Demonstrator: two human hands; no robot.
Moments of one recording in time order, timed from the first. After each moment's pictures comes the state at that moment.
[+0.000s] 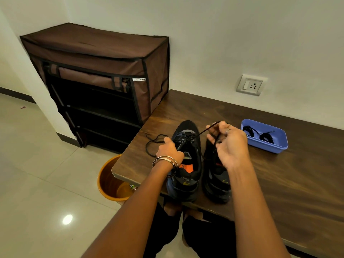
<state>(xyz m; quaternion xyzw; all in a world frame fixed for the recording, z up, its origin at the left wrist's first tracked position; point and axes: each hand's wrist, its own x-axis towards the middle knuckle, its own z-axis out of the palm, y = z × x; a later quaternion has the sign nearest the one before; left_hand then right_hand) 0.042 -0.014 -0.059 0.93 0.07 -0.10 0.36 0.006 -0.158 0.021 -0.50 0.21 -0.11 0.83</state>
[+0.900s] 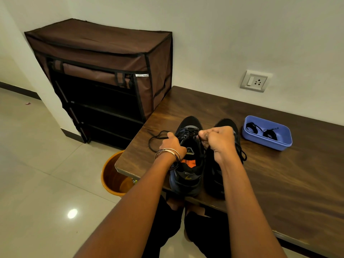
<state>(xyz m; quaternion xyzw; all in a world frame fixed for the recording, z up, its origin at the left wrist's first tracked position) 0.047 -0.013 -0.053 0.93 0.06 -0.14 0.33 0.028 -0.145 -0.013 -0.74 0.24 -0.07 0.62</state>
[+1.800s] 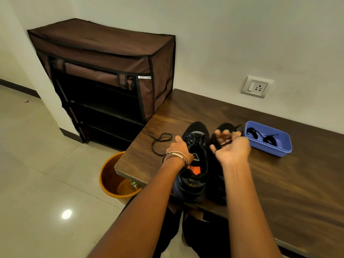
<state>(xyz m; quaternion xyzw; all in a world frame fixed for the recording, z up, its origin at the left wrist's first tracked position) 0.037 -0.029 -0.042 0.95 0.03 -0.15 0.29 0.015 -0.154 0.009 -0.32 0.35 -0.12 0.87</state>
